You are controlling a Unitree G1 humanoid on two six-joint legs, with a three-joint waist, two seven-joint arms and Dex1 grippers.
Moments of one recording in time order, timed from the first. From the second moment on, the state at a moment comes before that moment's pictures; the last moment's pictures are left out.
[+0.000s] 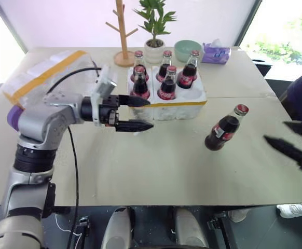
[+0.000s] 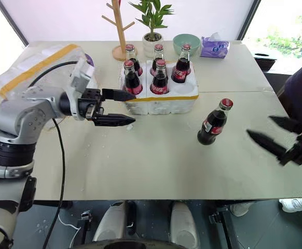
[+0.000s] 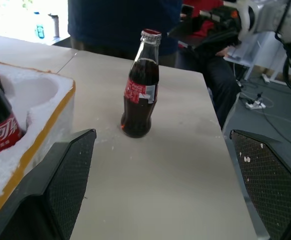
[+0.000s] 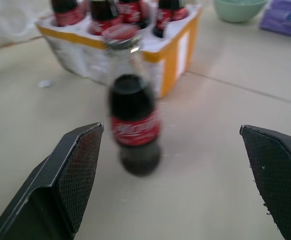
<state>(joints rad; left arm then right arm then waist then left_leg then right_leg) -0.76 0.61 -0.05 -0.12 -0.64 0.79 -1.20 0.13 -0.69 -0.90 -0.60 0.72 0.91 0.92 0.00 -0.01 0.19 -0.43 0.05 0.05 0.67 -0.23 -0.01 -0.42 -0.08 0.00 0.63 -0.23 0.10</state>
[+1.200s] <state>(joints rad) -0.76 0.55 -0.09 -0.12 -0.60 0.73 -1.08 -0.07 -0.49 -0.37 -0.31 0.61 0.63 0.52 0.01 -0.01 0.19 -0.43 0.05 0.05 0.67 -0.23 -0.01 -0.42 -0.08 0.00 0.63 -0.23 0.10</state>
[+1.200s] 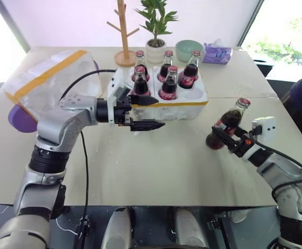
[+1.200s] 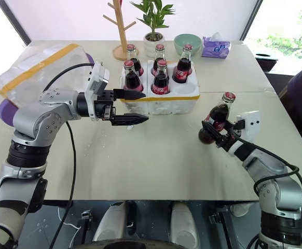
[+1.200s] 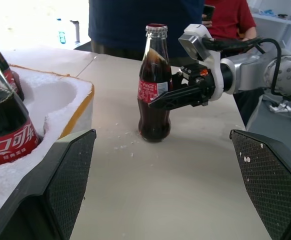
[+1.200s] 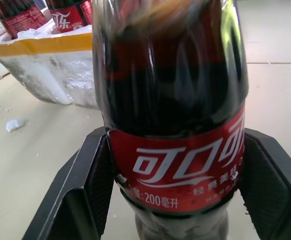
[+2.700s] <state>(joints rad) -0.33 1.24 0.54 -0.11 -0.64 0.84 -1.10 -0.79 -0.87 -0.18 0.05 0.59 0.81 0.93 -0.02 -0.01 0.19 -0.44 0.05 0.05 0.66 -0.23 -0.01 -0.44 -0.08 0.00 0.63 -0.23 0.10</state>
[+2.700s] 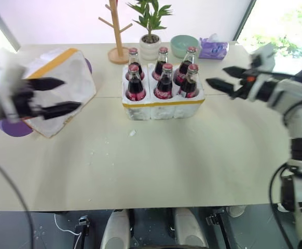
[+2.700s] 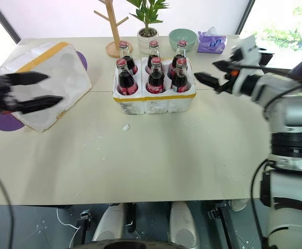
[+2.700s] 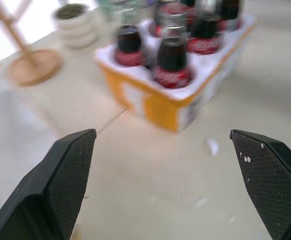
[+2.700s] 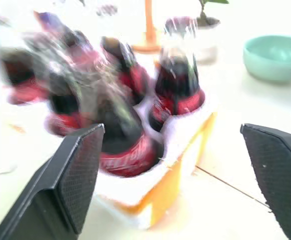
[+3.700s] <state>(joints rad) -1.07 1.19 -0.14 1.14 0.13 0.14 -1.39 -0.74 -1.02 -0.28 -0.35 0.89 0.98 1.01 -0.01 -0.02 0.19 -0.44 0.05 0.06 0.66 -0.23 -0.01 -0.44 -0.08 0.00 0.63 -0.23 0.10</state>
